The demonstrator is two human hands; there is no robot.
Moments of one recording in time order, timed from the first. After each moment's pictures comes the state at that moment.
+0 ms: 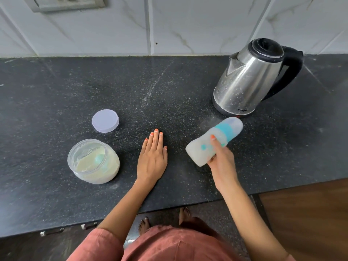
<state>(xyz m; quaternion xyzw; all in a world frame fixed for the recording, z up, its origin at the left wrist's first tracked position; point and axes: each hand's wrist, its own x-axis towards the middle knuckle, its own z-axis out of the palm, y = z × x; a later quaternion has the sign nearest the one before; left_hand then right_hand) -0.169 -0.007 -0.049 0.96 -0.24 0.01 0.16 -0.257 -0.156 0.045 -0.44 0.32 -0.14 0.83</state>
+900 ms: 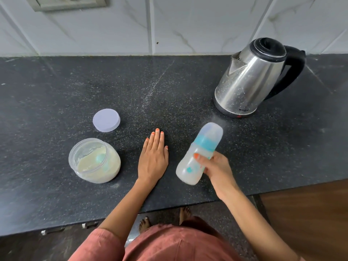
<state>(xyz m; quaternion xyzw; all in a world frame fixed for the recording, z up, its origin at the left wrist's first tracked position) -0.168 -0.009 -0.048 0.96 -0.24 0.01 0.16 -0.268 -0.146 0.043 -0.54 0.27 -0.05 0.80</state>
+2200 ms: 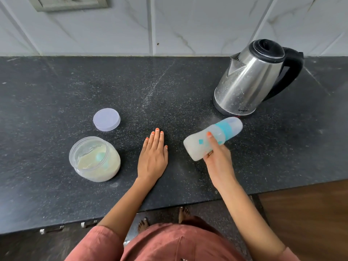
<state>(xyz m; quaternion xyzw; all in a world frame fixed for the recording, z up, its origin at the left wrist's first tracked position) -0.169 -0.007 -0.051 0.96 -0.24 0.00 0.16 -0.249 -0.148 0.050 -0.40 0.30 -0.14 0.85</state>
